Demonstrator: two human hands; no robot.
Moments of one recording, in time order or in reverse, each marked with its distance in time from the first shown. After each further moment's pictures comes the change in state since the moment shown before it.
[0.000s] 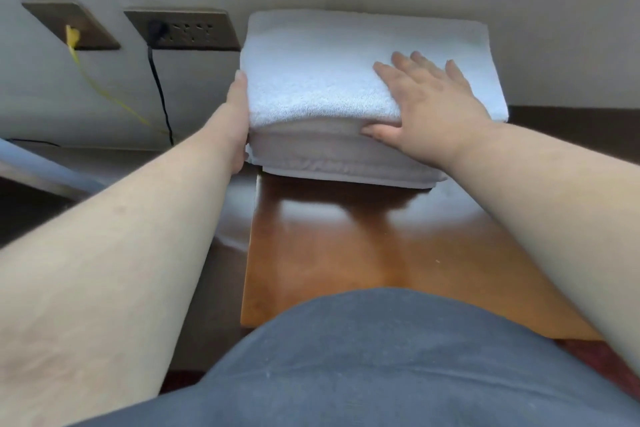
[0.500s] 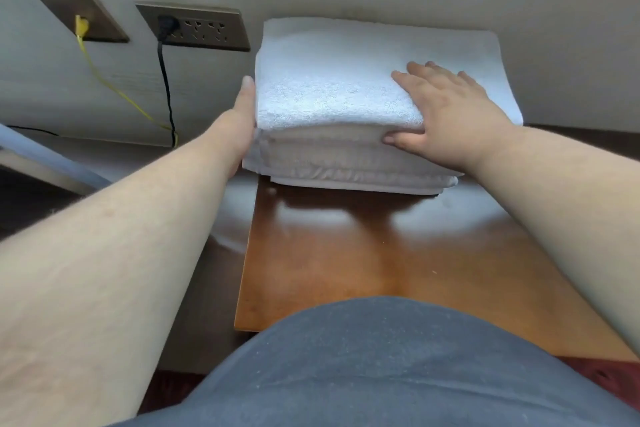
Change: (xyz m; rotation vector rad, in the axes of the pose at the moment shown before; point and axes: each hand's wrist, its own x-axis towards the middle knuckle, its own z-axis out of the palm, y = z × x) left_hand 0.000 -0.005 -0.008 0.168 0.080 -0.010; right_hand 0.005 0.022 -0.005 0.037 -0.040 -0.055
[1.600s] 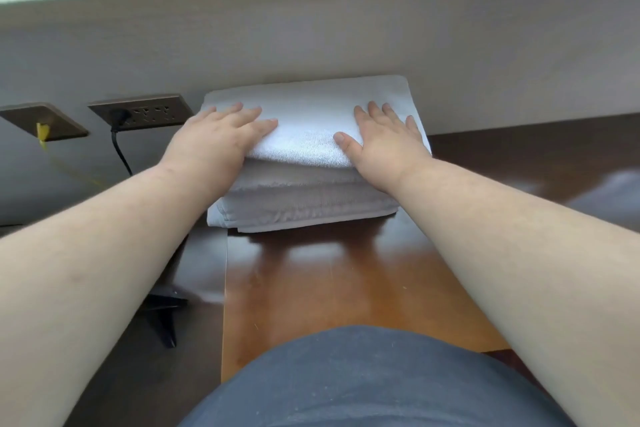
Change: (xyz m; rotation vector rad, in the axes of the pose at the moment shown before) left_hand -0.043 0.082 0.015 1.445 0.126 1.121; right_hand -0.010 0.004 -0.006 0.236 -0.018 0.357
